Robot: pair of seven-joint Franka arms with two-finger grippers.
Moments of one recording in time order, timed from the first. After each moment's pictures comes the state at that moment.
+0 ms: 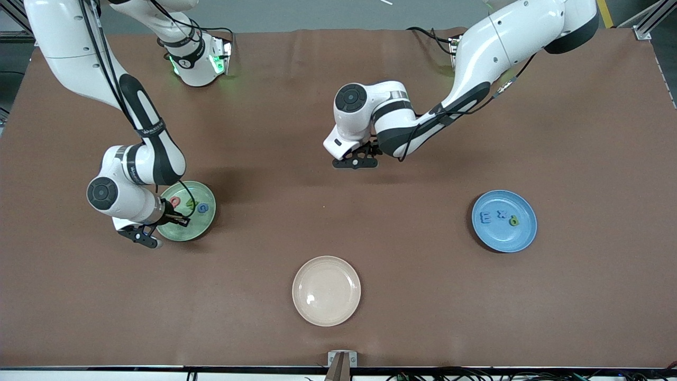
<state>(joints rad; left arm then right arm) -0.05 0.81 -0.95 -1.82 0.75 2.11 -1.30 0.07 0.53 -0.03 -1.99 0.05 2.42 0.39</state>
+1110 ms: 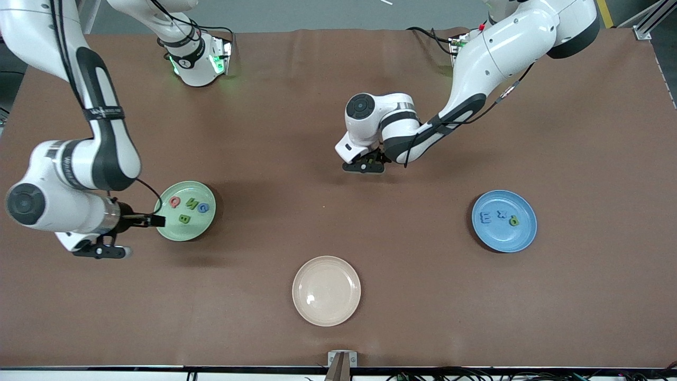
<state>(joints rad) -0.05 0.83 -0.86 -1.94 0.87 2.23 -1.30 0.01 0.45 -0.04 -1.63 0.02 1.90 0.02</state>
